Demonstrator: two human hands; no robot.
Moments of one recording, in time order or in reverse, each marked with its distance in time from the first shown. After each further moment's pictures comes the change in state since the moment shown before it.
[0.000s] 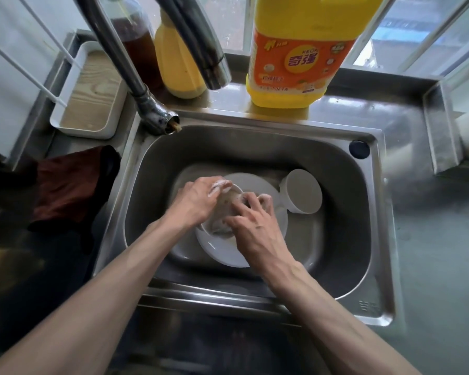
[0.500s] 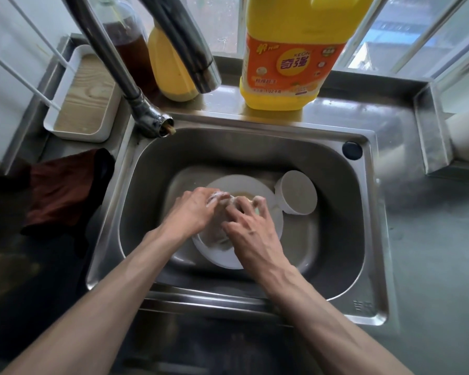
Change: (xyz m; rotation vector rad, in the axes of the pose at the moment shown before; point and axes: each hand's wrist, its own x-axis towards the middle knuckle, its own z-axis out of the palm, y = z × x) left_hand -0.005 -0.003 0.009 0.040 -0.069 -0.006; right_hand -0.004 -0.006 -0.011 -0.073 -0.030 -0.047
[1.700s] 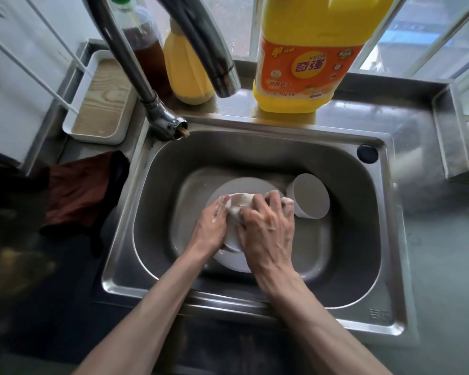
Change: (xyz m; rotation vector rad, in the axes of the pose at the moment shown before) left_hand -0.027 0.011 0.034 -0.635 0.222 -0.100; right_hand 0.013 -0.016 -0.003 -0.047 0.231 0.389
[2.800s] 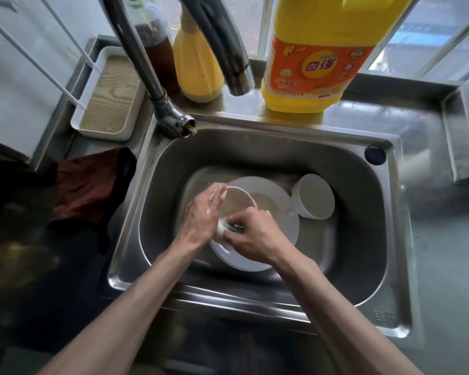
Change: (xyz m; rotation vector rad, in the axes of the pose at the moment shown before) left_hand 0.020 -0.016 -0.031 0.167 -0.009 0.279; right_hand 0.017 -0.004 -0.008 0.520 -0.713 0.062
